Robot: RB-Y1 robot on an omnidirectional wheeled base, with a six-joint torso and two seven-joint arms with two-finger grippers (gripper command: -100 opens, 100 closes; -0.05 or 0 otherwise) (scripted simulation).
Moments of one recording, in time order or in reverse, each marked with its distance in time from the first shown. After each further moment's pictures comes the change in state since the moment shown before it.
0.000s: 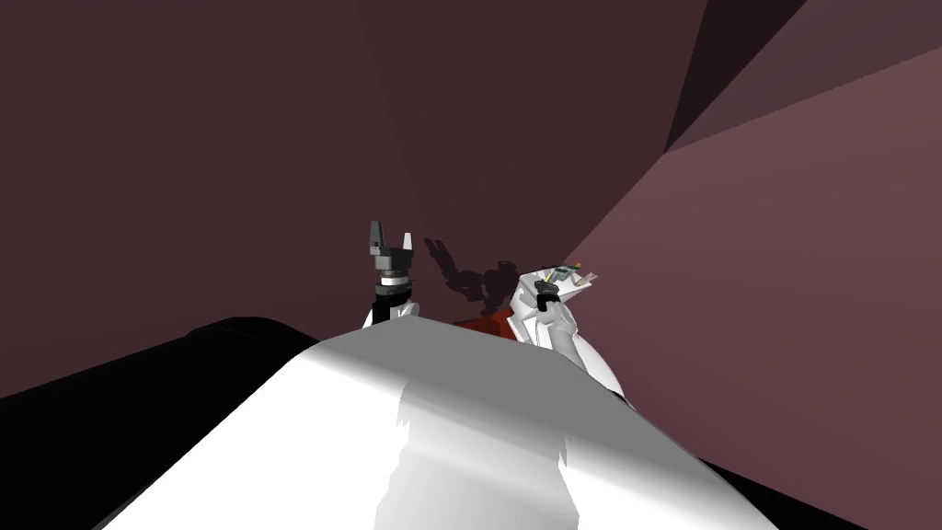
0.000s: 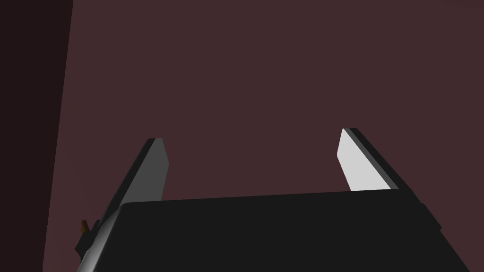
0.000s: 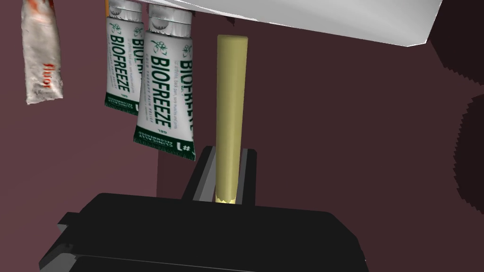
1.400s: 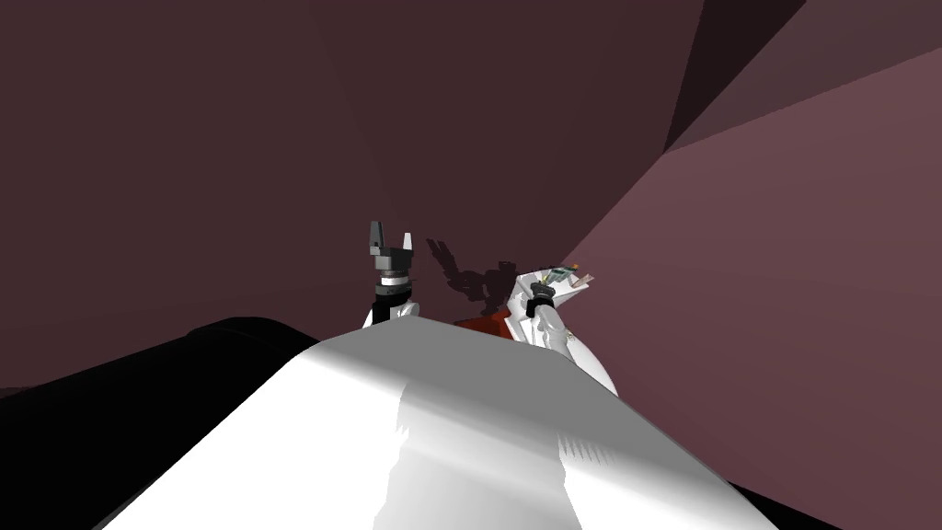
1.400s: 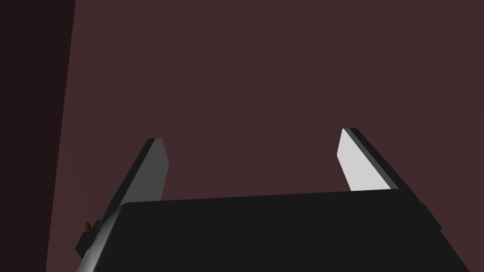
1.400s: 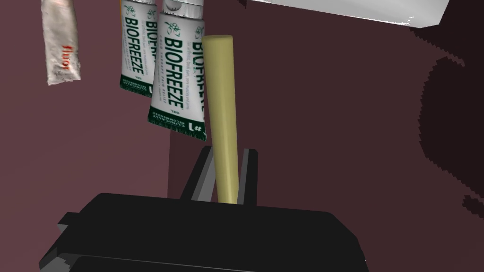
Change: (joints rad) left arm 0.000 0.000 0.000 0.000 0.000 0.000 0.000; right arm 0.129 -0.023 0.222 -0.178 0.298 0.239 -0.399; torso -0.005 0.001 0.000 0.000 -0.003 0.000
